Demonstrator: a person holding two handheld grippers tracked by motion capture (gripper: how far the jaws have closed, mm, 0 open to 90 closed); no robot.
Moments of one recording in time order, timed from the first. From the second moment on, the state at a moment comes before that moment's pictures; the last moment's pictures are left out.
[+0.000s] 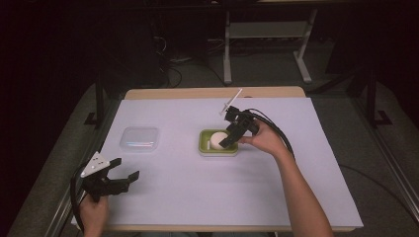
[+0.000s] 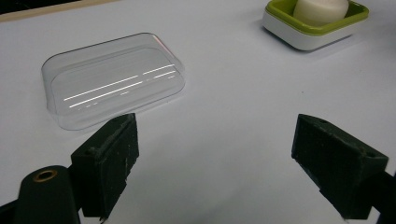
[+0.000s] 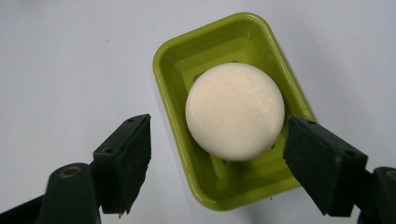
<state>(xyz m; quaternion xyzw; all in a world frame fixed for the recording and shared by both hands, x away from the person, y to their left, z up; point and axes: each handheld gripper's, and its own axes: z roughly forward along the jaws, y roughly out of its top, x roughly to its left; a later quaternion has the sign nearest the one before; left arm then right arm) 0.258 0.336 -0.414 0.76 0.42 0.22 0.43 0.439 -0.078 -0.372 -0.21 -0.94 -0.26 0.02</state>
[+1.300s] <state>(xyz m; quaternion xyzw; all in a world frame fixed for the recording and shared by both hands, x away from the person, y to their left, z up) 0.259 0.335 -0.415 0.77 0.42 0.22 0.43 0.387 -0.136 -0.374 -0.21 -0.92 -0.32 0.01</state>
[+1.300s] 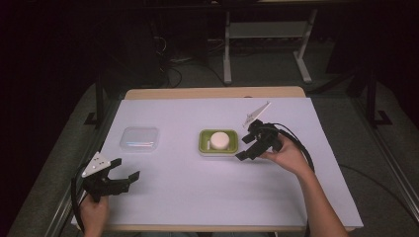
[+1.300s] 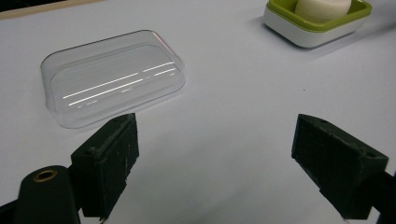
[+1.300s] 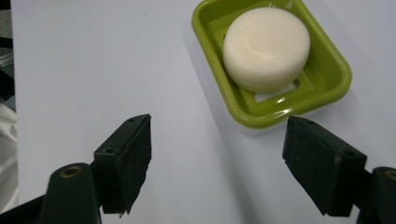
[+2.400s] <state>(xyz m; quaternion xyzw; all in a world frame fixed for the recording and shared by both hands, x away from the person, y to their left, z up) 0.258 0.335 -0.416 0.77 0.43 0.22 0.43 0.331 -0.171 -0.394 -0.22 -0.92 -0.32 0.01</state>
